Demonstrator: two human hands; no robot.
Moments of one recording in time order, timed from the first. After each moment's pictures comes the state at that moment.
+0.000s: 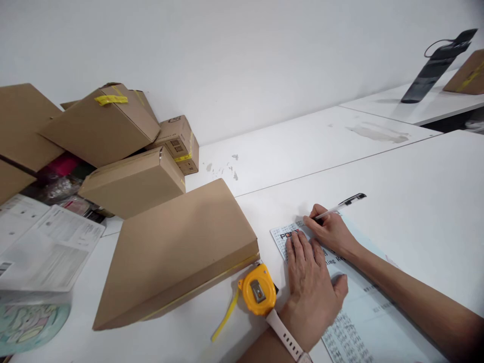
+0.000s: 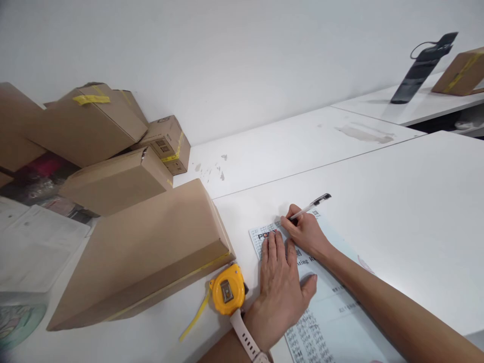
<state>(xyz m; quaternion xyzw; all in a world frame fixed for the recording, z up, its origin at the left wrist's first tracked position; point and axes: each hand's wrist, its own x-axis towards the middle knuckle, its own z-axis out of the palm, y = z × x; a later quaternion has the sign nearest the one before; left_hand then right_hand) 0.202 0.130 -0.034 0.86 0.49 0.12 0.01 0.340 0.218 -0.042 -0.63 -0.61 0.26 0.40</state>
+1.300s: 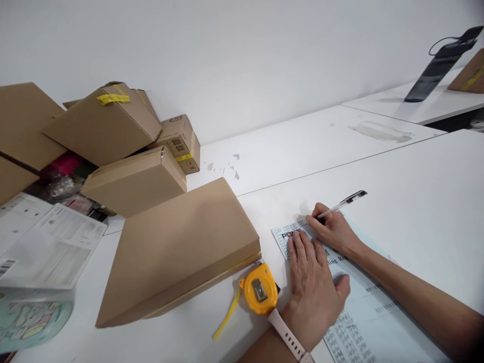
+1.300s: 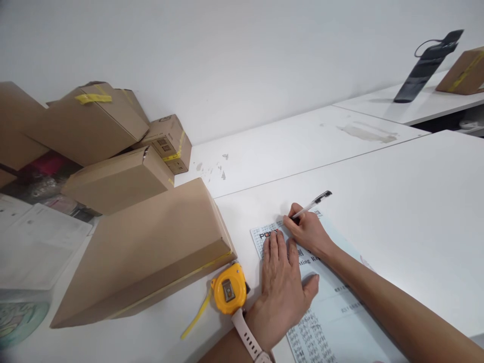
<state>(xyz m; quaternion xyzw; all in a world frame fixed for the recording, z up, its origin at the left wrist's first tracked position) 0.203 0.132 -0.036 0.86 0.49 0.14 0.08 0.343 0.221 -0.042 -0.65 -0.61 0.26 0.38</state>
